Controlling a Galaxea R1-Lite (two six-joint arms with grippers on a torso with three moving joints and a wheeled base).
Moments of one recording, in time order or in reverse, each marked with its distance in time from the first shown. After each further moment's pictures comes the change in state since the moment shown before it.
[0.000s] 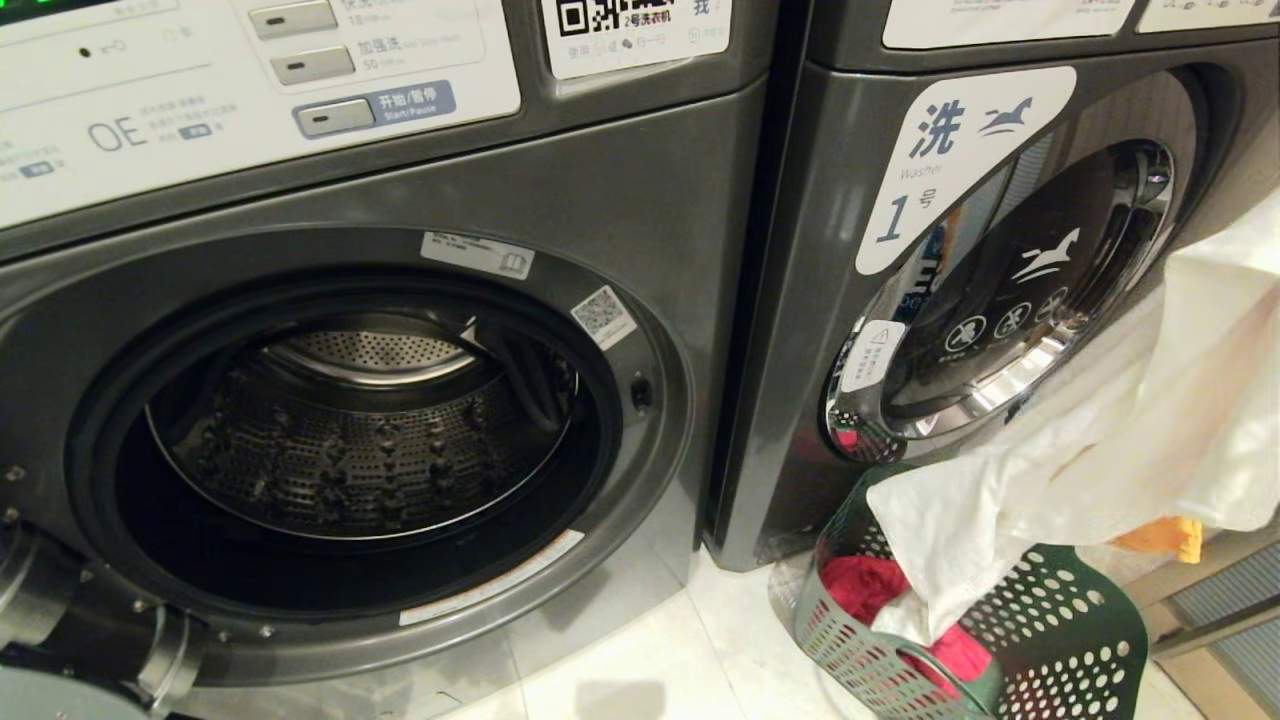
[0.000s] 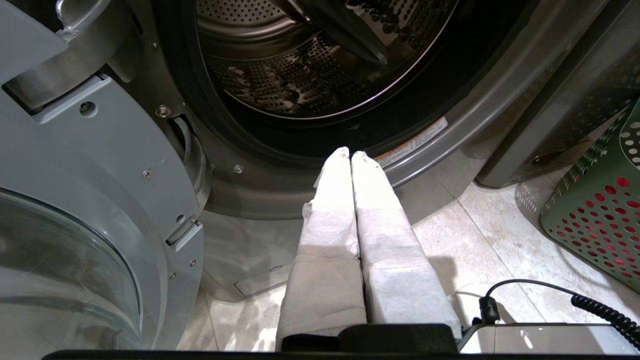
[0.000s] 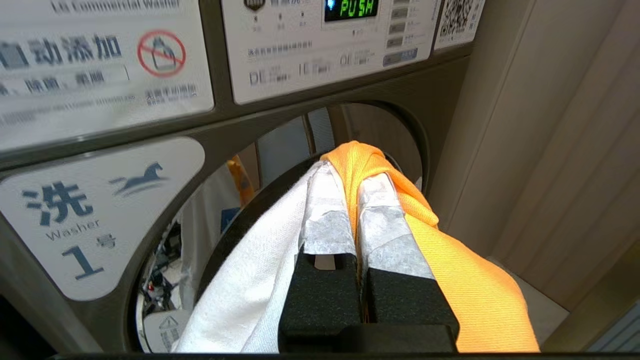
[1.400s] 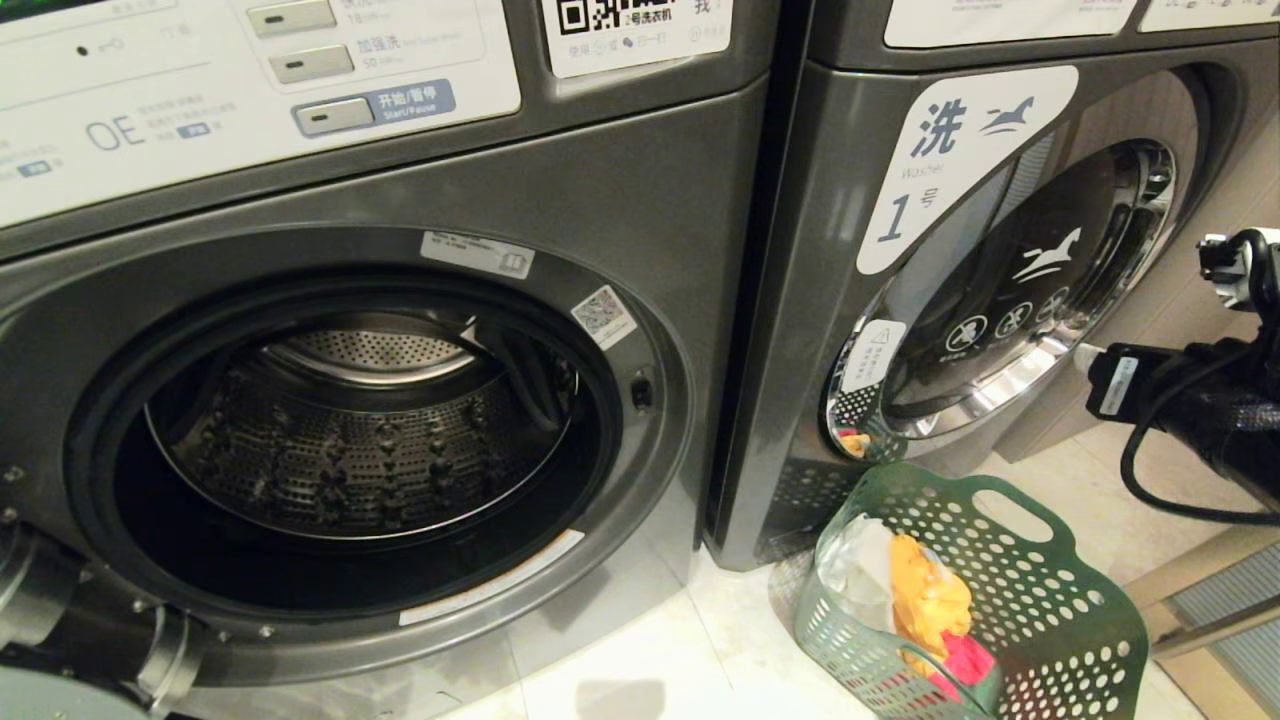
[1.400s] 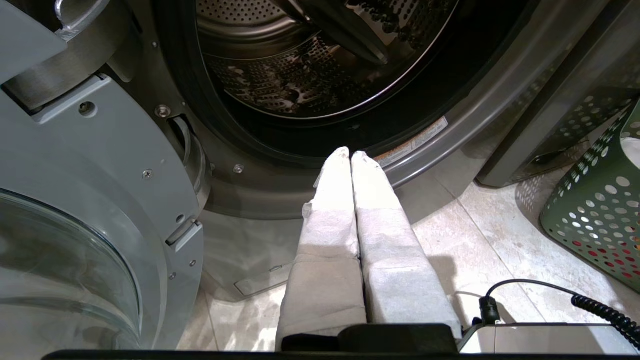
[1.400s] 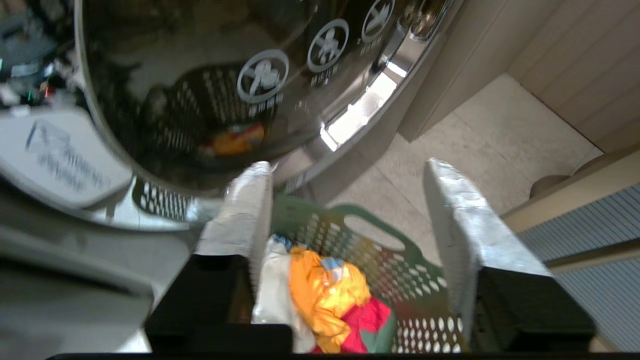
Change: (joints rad) left arm 0.000 0.000 0.000 0.000 0.000 0.000; right arm -0.068 0.403 0.234 -0.056 -0.012 0.248
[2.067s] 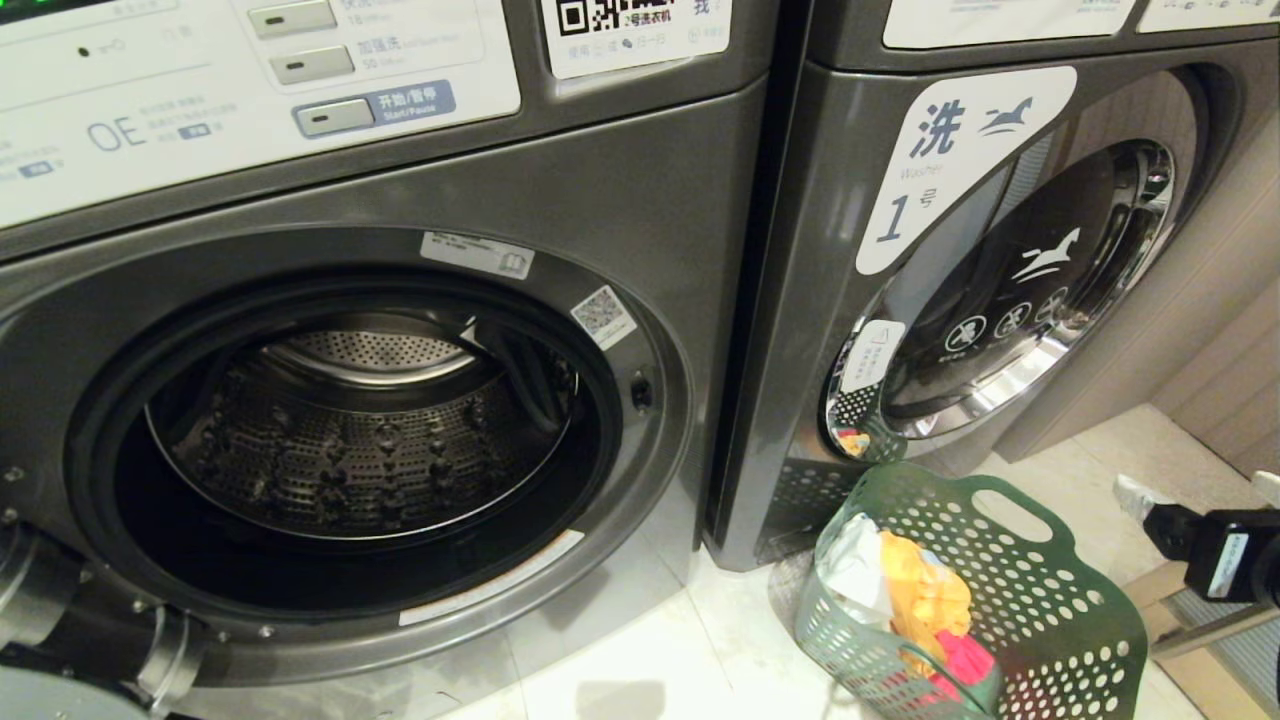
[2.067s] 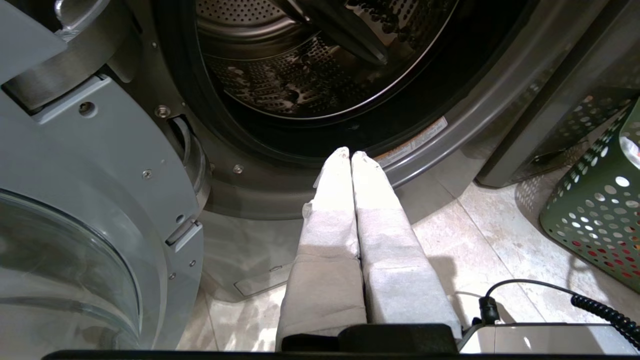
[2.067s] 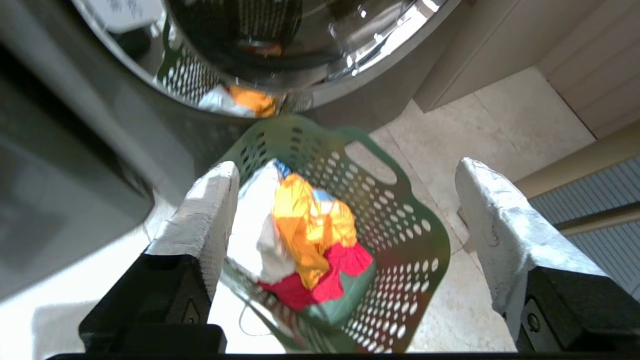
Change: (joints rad) left arm 0.000 0.000 0.000 0.000 0.000 0.000; right arm 0.061 -0.347 0.369 0.029 0.092 -0.099
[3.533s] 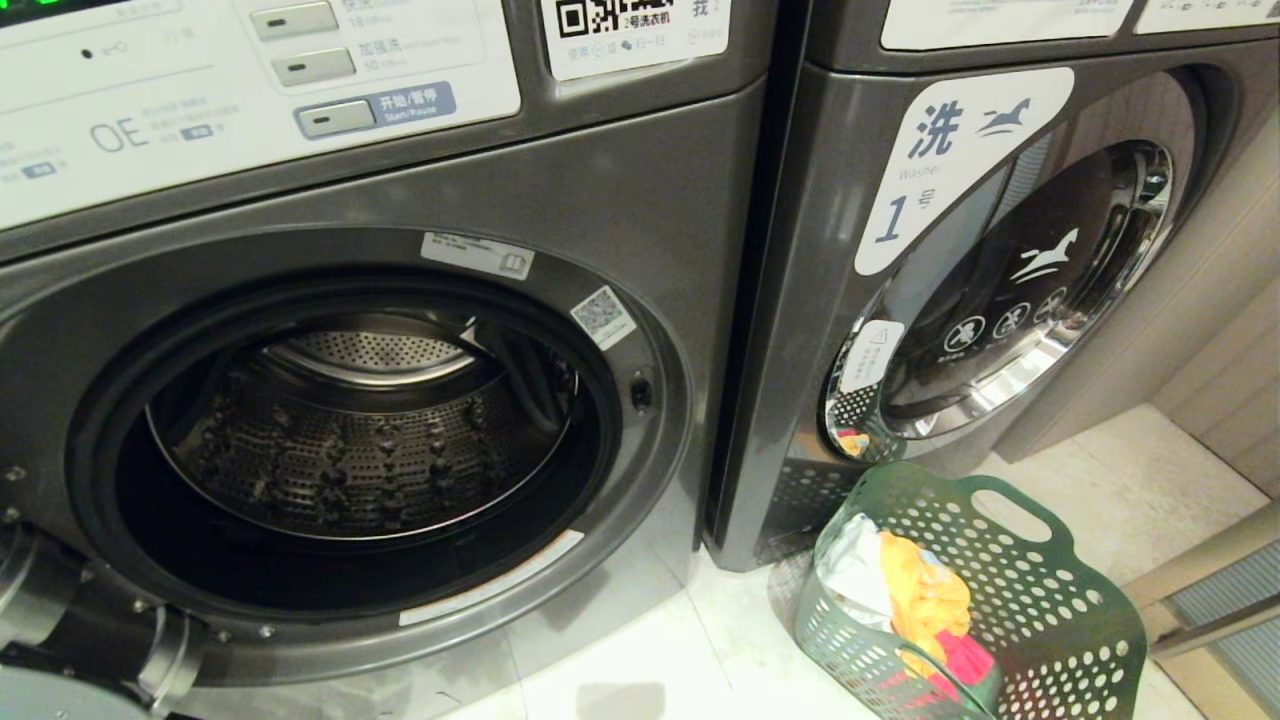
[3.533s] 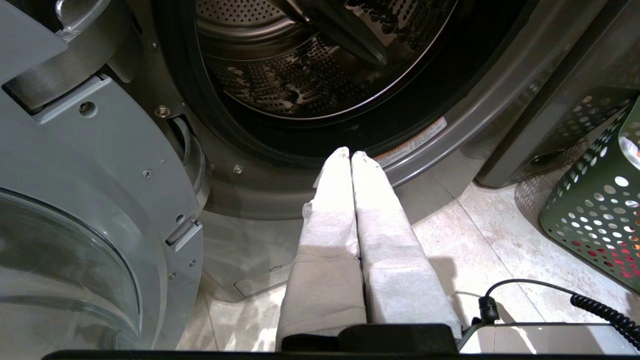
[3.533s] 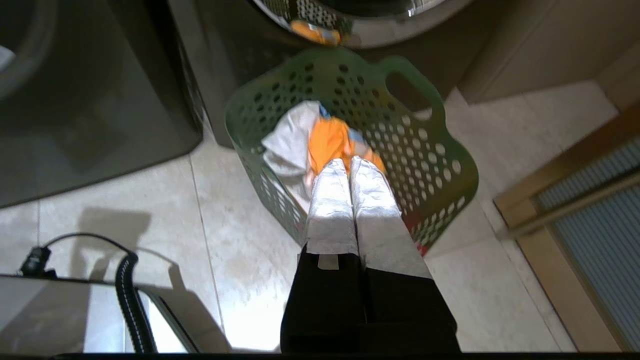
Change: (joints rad) left arm 0.000 0.000 0.000 0.000 0.000 0.000; right arm -0.248 -0.979 0.350 0.523 0.443 -0.109
